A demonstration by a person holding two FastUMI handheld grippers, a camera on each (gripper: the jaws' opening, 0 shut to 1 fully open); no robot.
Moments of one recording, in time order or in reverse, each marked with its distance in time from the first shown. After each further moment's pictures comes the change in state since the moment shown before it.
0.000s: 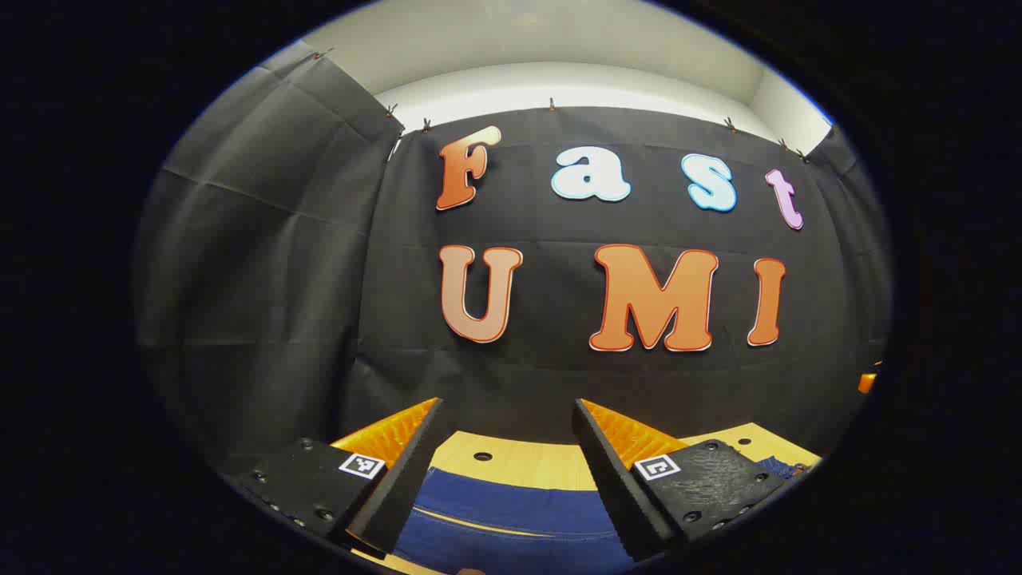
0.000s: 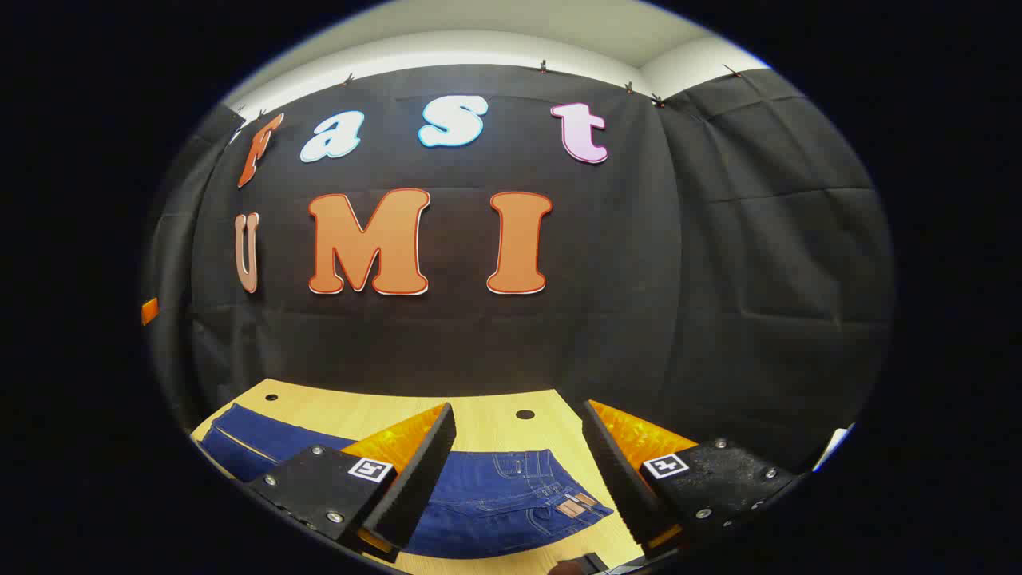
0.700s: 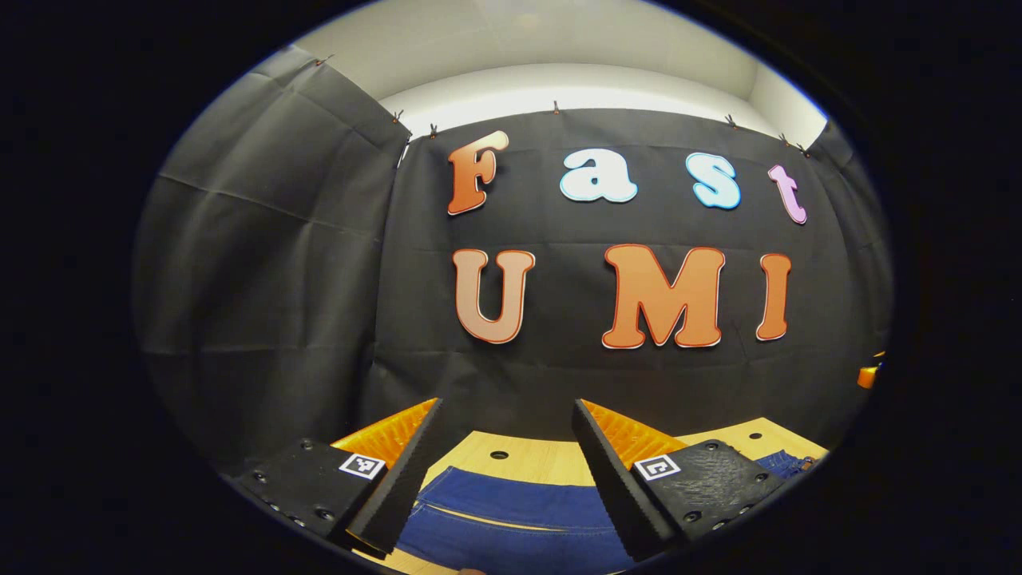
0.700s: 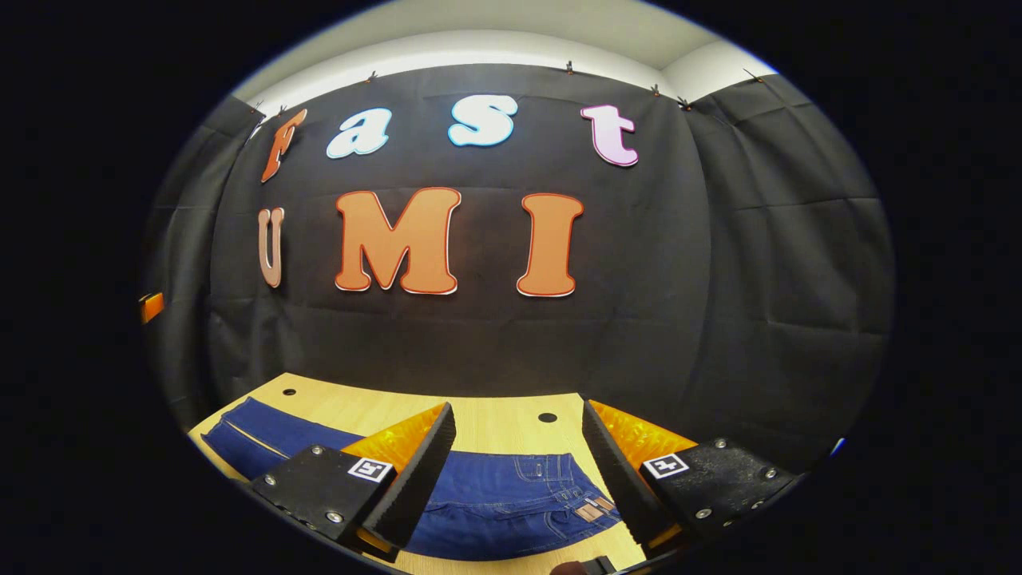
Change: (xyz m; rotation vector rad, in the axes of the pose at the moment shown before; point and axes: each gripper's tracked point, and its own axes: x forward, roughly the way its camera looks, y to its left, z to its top) left arm -0.025 0.019 -0.002 0.015 0.003 0.035; right arm -0.001 0.029 0.003 -0.033 -0.008 0.081
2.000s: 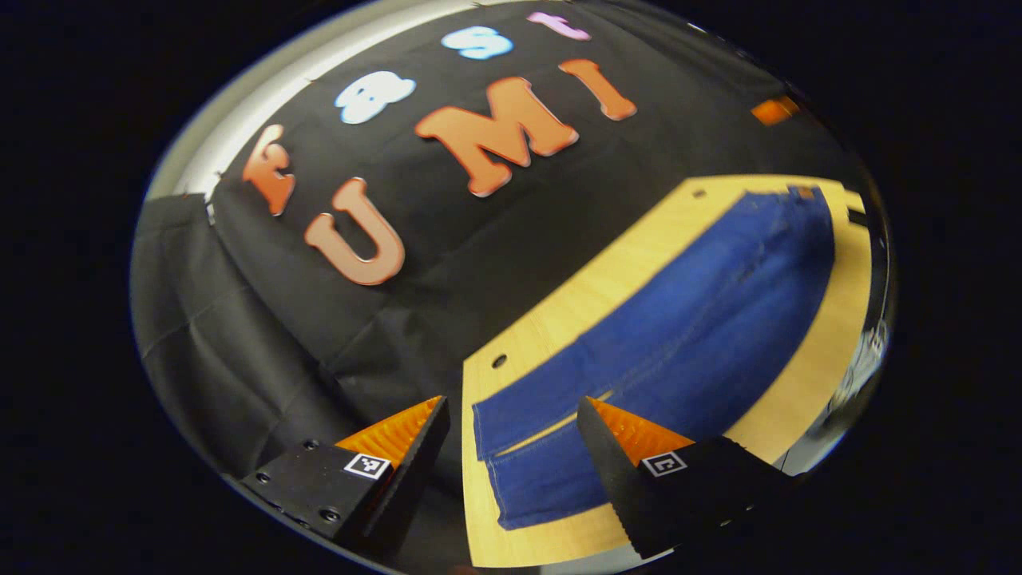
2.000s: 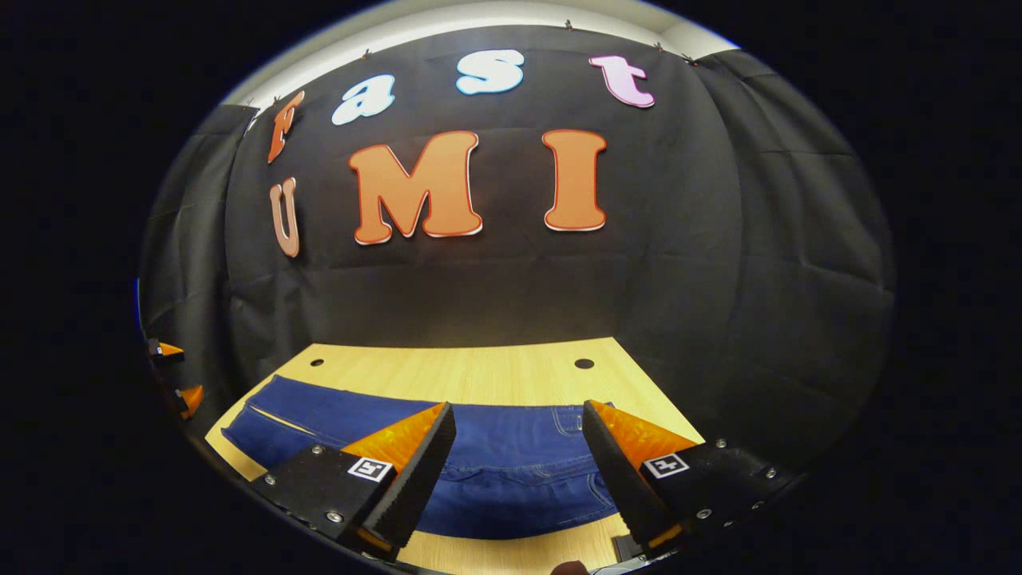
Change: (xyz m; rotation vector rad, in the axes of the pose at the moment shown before) left arm 0.008 0.004 -0.210 0.833 0.380 -0.379; right arm 0.013 0.027 -0.089 0.055 0.207 0.072
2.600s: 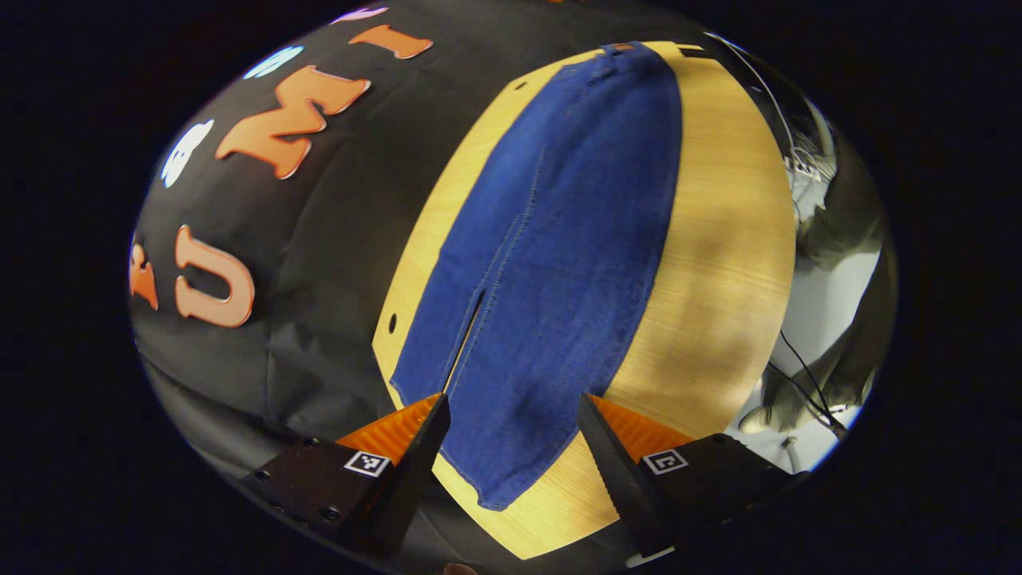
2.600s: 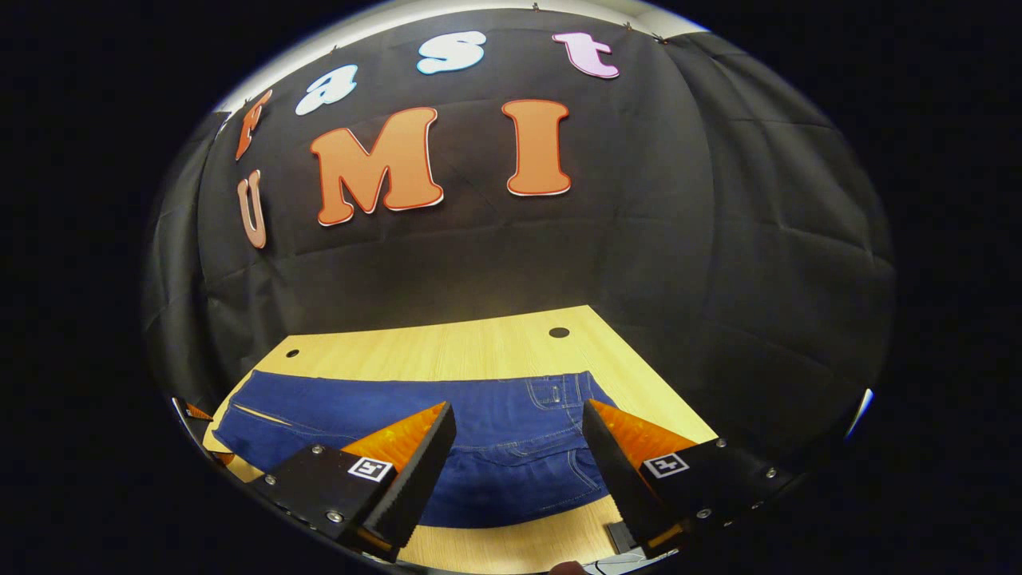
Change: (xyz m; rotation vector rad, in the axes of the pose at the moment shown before) left arm 0.030 -0.114 -0.114 0.470 0.172 -0.335; right arm 0.007 -0.031 -0.042 0.064 0.092 -0.063
